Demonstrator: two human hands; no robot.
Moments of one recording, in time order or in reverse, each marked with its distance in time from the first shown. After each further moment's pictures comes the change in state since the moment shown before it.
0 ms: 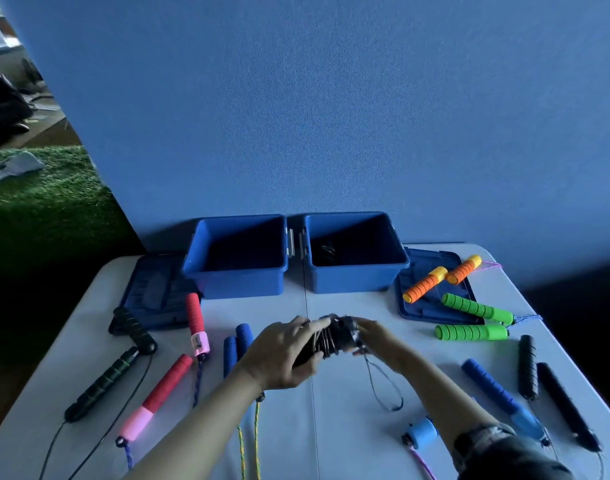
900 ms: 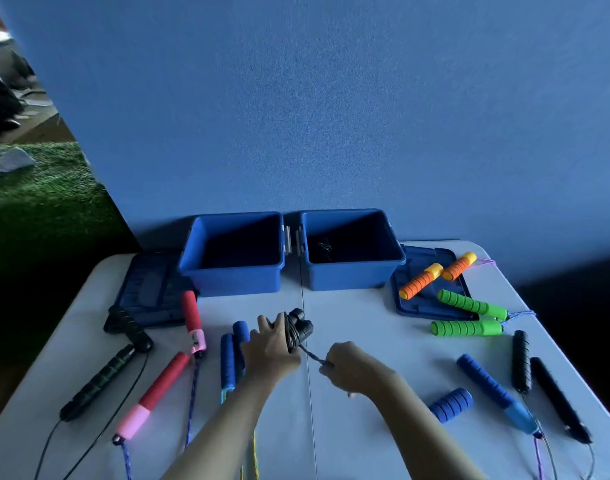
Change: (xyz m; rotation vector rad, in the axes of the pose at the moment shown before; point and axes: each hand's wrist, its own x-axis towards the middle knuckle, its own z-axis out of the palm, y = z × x) left_hand -0.001 0.001 0.031 0.212 -0.357 -0.979; right_hand -0.030 -0.019 0.049 -0.742 -0.095 0.075
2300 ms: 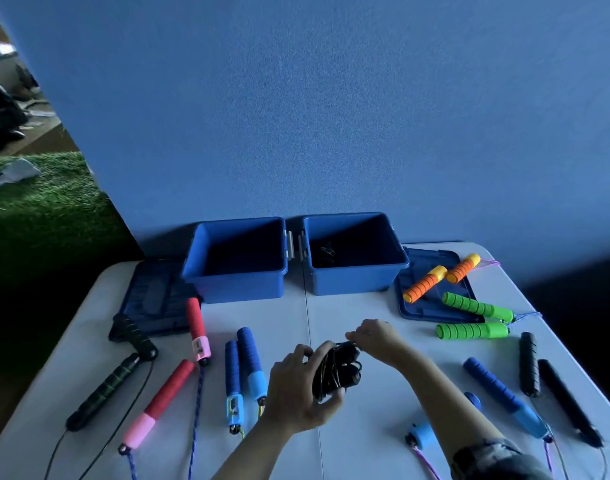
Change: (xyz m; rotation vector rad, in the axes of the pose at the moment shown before) left_hand -0.051 0.009 0.014 -0.315 0.185 0.494; right_hand 0.035 0.053 -0.027 0.224 0.258 0.053
